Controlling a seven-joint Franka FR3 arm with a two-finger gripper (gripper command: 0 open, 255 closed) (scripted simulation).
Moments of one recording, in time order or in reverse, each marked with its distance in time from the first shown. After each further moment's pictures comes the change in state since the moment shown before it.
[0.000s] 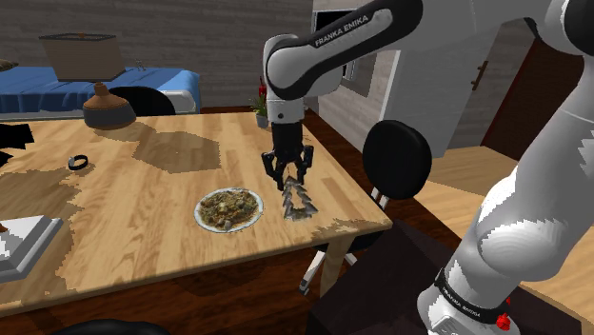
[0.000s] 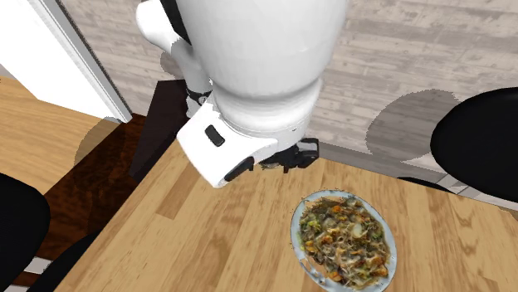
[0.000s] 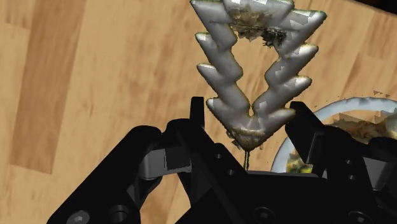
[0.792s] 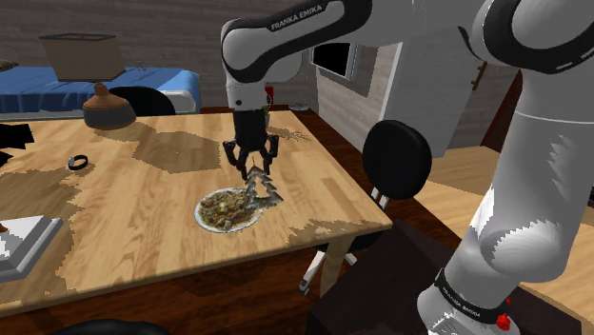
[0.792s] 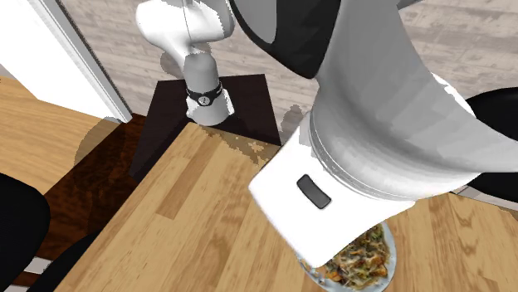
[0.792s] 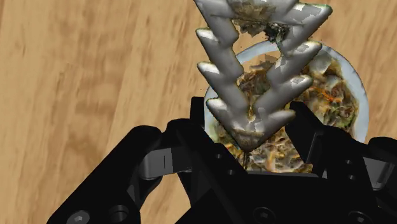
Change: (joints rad) arm 0.045 0.242 0.040 0.348 -0.047 -0.098 0.120
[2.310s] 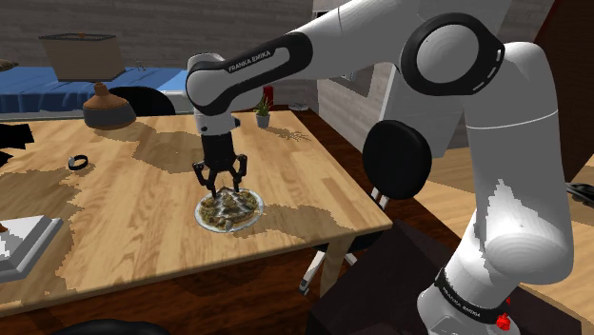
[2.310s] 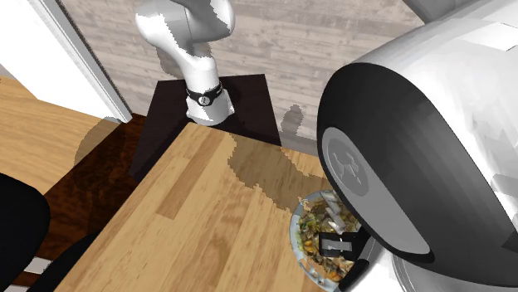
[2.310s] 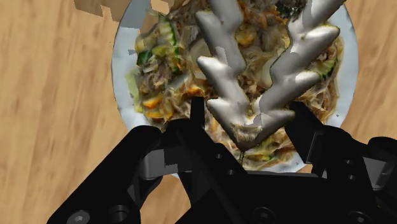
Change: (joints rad) arm 0.073 0.324 0.006 0.273 -0.072 0.053 0.081
